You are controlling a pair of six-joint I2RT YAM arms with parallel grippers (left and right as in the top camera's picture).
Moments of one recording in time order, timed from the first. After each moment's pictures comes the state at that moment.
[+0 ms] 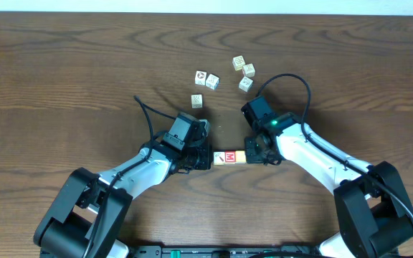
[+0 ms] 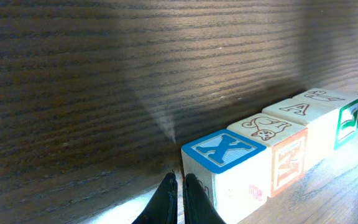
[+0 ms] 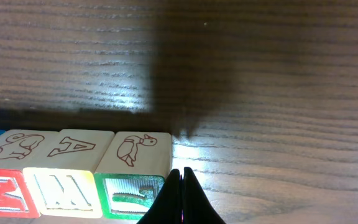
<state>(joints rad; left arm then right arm) -0.53 1.66 0.71 -0.14 0.40 -0.52 0.51 1.72 1.01 -0.76 0.02 0.48</state>
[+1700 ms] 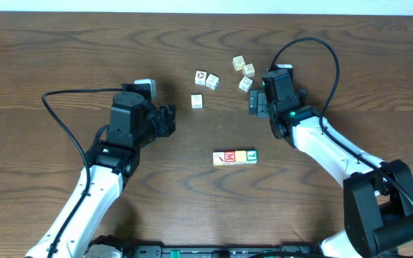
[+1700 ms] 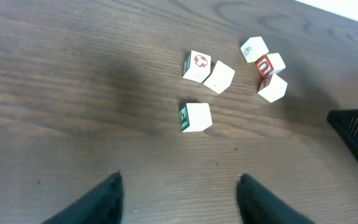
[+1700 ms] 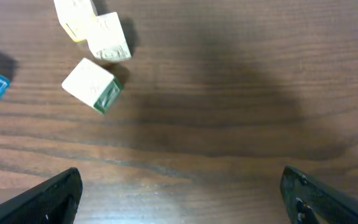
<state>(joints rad) -0.24 1.24 0.74 -0.16 0.14 -0.38 0.37 1.72 1.02 -0.19 0.30 0.30</state>
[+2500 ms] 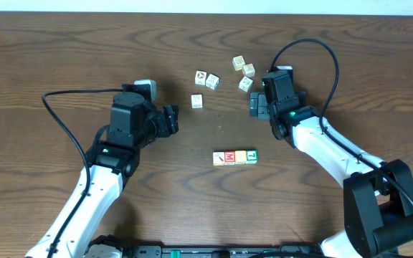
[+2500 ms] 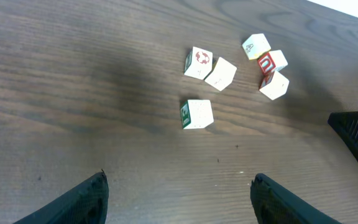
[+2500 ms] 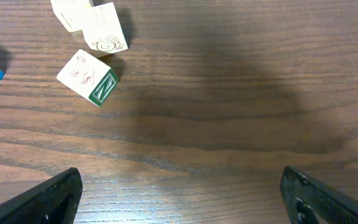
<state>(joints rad) -0.24 1.24 0.74 -0.18 0.15 -0.38 0.37 1.72 1.02 -0.21 0.30 0.30</state>
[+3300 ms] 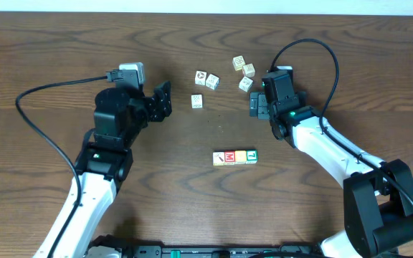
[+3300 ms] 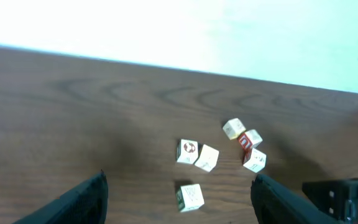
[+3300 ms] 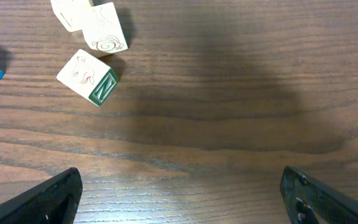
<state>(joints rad) -0.20 1.16 0.74 0.06 0.12 -0.30 0.37 1.72 1.02 -0.21 0.30 0.30</state>
